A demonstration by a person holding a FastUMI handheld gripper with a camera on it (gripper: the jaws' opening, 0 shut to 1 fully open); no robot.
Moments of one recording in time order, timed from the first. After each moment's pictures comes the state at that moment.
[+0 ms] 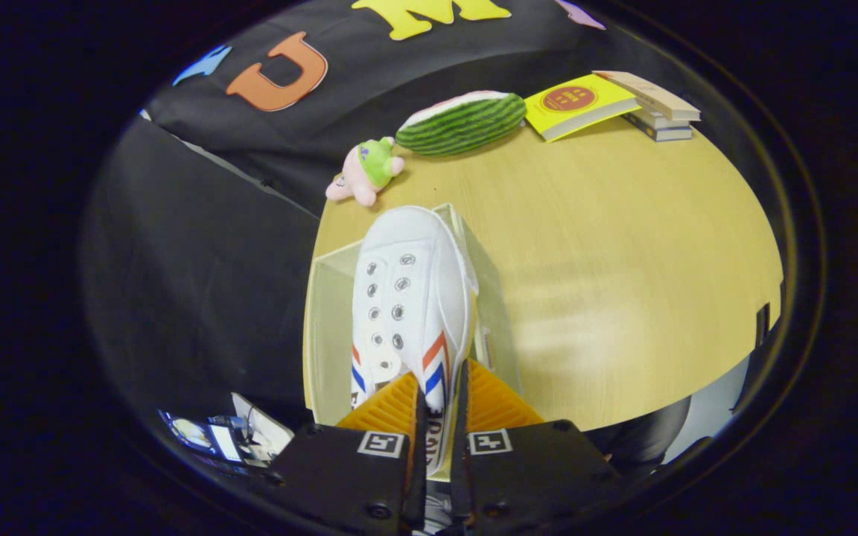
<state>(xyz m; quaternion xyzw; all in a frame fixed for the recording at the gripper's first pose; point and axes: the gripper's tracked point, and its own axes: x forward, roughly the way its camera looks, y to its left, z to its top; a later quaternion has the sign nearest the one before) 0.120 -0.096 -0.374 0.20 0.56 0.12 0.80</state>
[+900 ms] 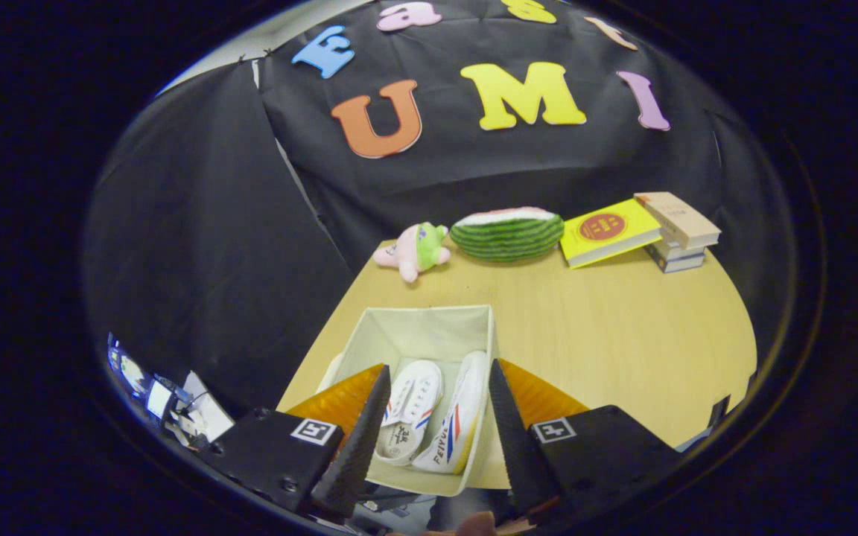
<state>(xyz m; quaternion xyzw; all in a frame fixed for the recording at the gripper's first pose) 0.130 -0.120 -0.289 0.08 0.32 0.16 0.93</state>
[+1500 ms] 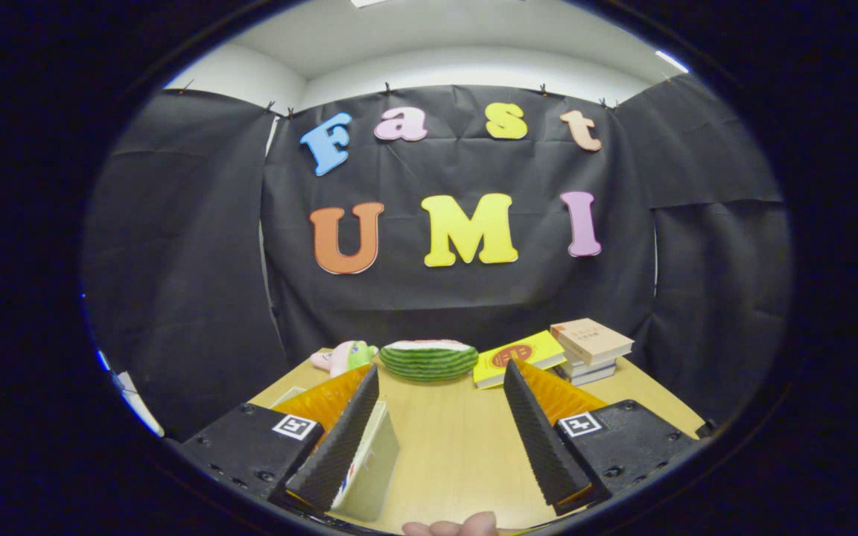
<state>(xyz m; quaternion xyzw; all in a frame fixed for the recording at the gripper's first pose) 0.112 -0.247 -0.216 0.02 0.07 0.06 1.00</state>
